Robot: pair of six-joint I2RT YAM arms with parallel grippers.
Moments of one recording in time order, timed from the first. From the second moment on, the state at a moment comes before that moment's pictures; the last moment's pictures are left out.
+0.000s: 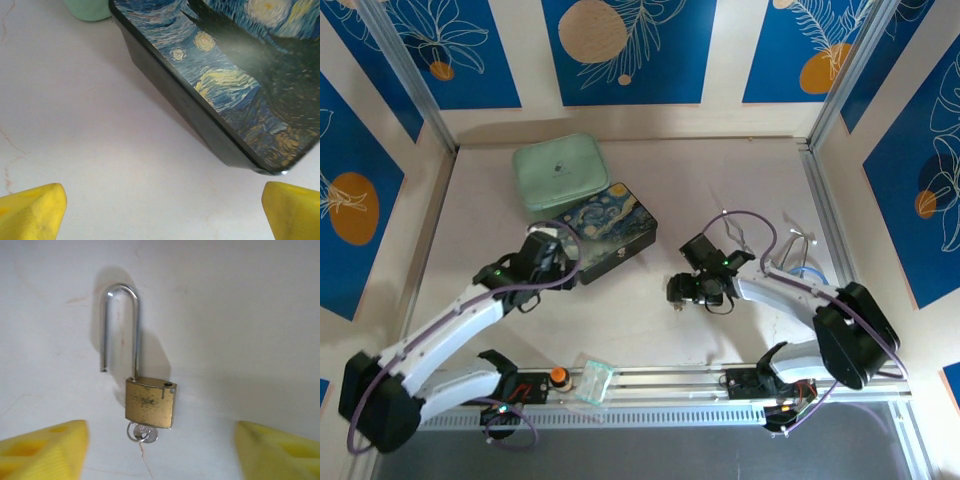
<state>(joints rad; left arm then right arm) -0.56 0.98 0.70 -0.65 -0.33 -0.39 0.66 1.32 0.72 -0.62 -0.07 0.68</state>
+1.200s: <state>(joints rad) -0.08 1.33 0.30 0.62 -0.31 0.00 0.01 1.36 0.44 0.38 0.08 0.08</state>
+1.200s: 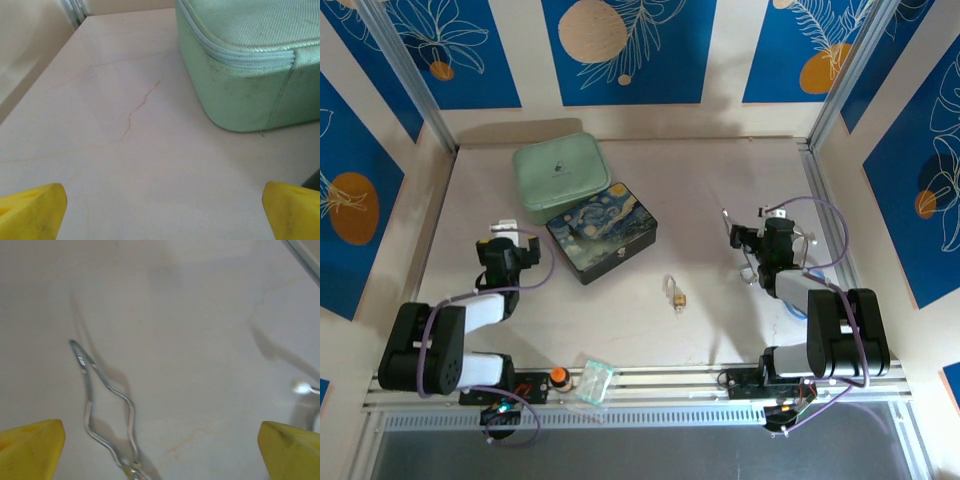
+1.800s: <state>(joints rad) -0.06 1.57 0.33 0.92 -0.16 0.01 0.03 1.53 0.38 0.72 -0.02 0.09</state>
